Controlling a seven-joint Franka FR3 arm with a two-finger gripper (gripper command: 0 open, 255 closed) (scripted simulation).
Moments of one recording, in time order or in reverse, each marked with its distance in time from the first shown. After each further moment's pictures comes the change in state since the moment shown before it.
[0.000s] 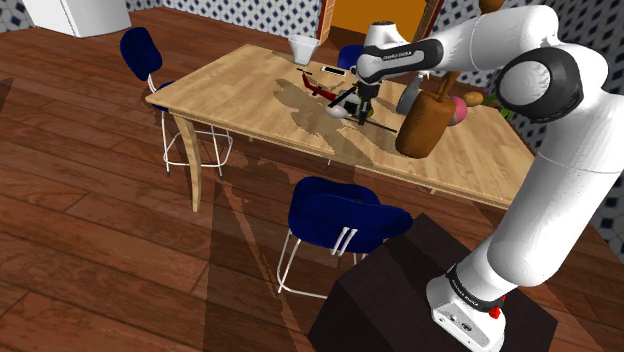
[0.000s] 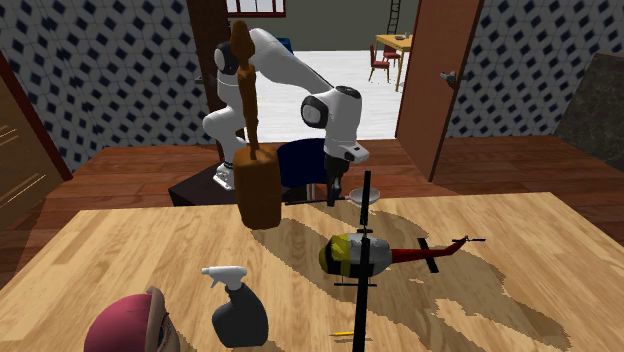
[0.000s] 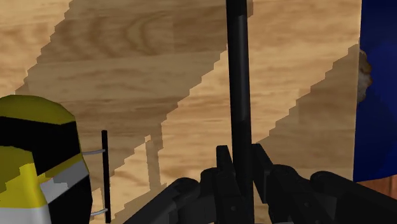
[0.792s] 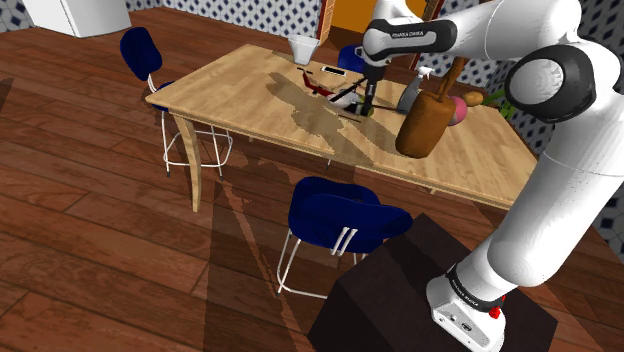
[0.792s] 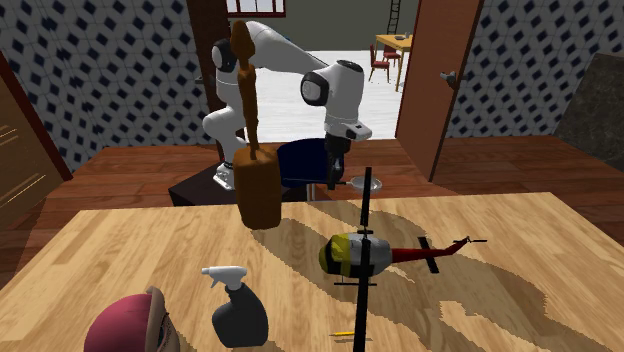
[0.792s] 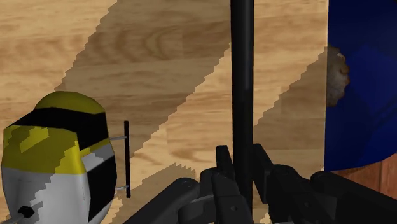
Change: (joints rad) arm 0.003 -0.043 -0.001 0.105 -0.001 -0.148 -0.013
